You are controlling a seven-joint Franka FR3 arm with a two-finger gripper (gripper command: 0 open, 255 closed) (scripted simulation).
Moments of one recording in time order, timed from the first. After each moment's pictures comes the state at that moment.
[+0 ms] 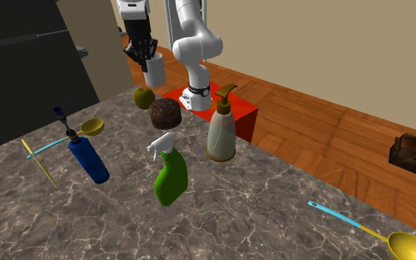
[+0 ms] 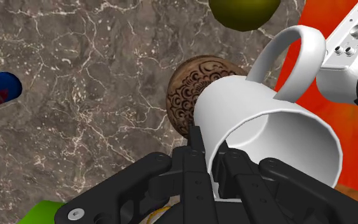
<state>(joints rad) -0.30 -0.79 -0.62 -2.37 -0.46 1.65 -1.07</state>
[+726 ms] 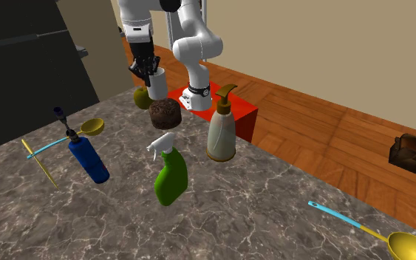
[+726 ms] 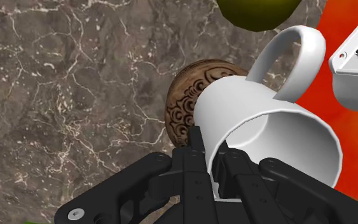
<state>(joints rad) -0.32 -0.79 -0.68 -2.50 -0.51 1.79 -1.06</state>
